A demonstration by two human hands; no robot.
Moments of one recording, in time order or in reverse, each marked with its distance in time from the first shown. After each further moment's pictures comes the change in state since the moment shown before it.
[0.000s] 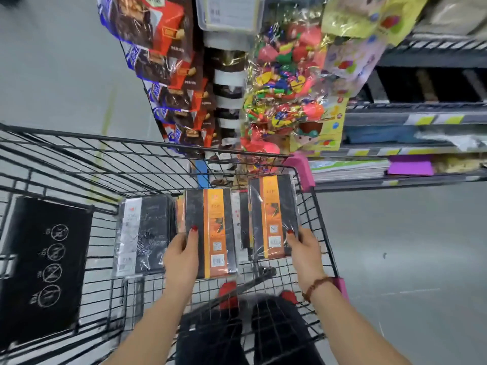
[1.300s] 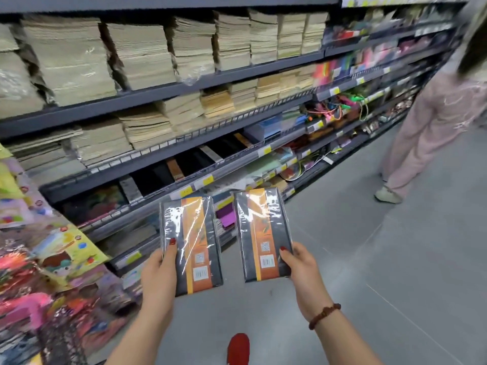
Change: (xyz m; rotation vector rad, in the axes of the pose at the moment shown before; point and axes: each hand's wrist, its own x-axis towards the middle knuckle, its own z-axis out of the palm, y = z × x) left_hand -0.292 0.154 0.432 -0.037 -0.431 0.454; right_hand -0.017 -0.011 -0.532 0.598 0.332 -0.296
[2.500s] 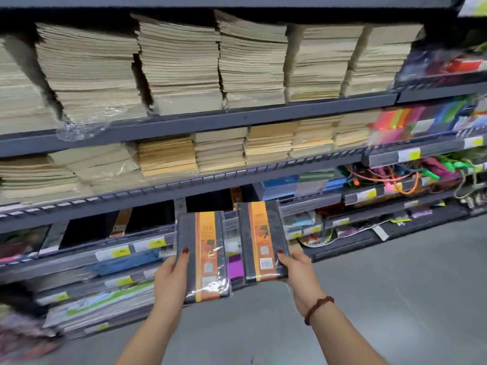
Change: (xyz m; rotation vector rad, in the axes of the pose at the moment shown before) left_hand 0.216 0.062 0.406 -0.051 0.280 -0.211; right_hand 0.520 -0.138 -0.097 -0.264 -0.304 0.258
